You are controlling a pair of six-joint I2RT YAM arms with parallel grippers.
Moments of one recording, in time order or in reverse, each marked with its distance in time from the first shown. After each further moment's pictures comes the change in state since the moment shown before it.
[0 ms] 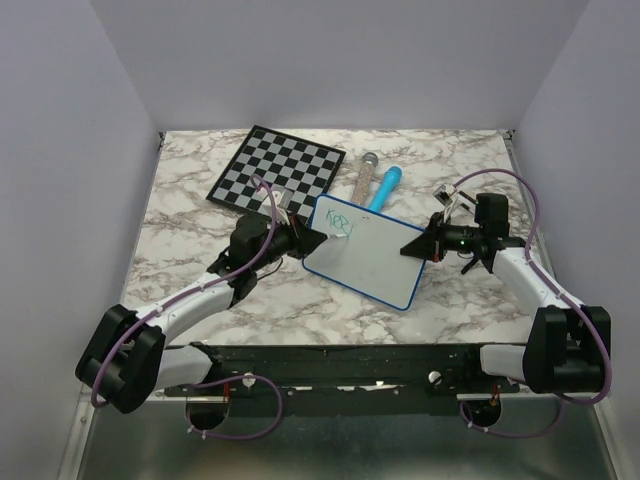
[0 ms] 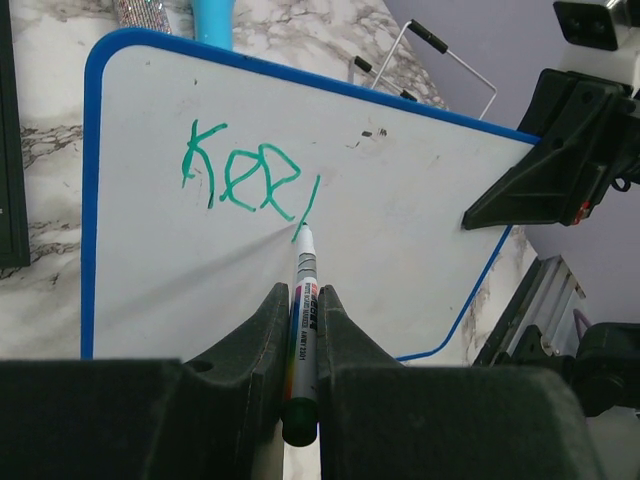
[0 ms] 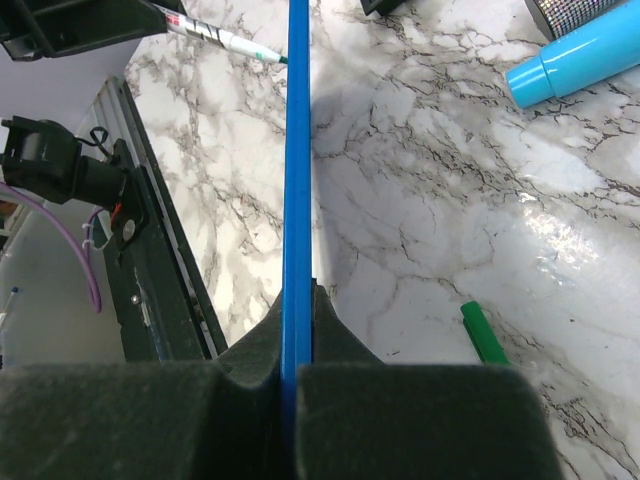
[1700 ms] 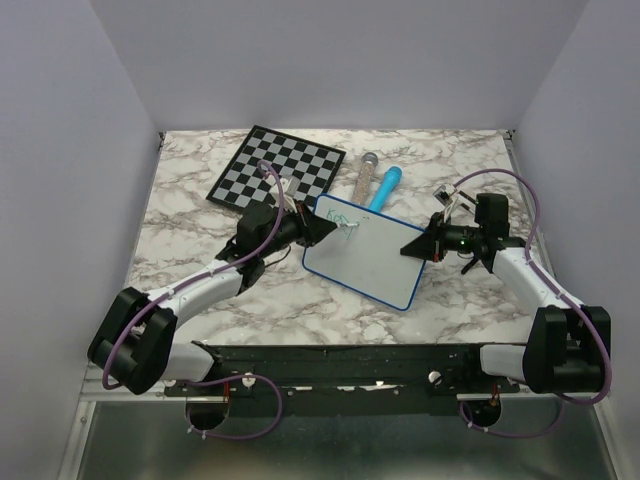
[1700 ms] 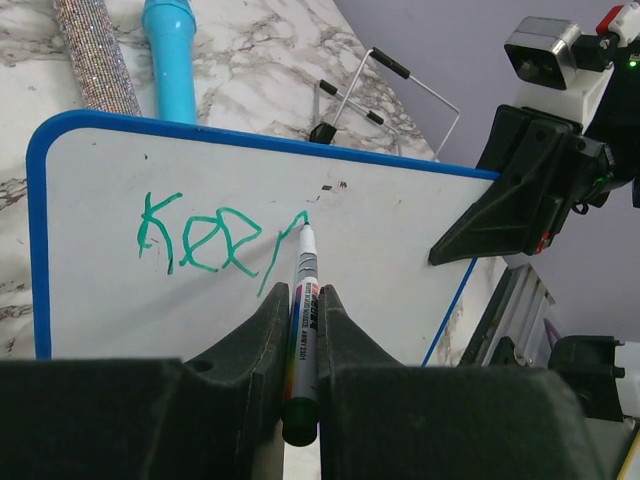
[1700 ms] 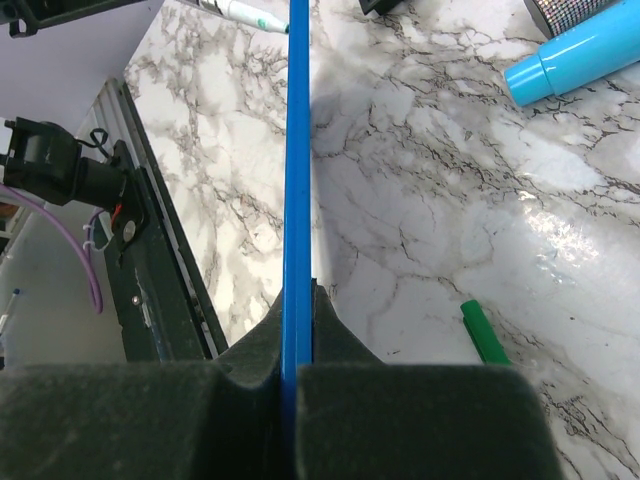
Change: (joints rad) left arm 0.000 0.110 0.109 0.064 0.042 -0.032; right arm 0.000 0.000 0.000 -0.002 0.002 0.004
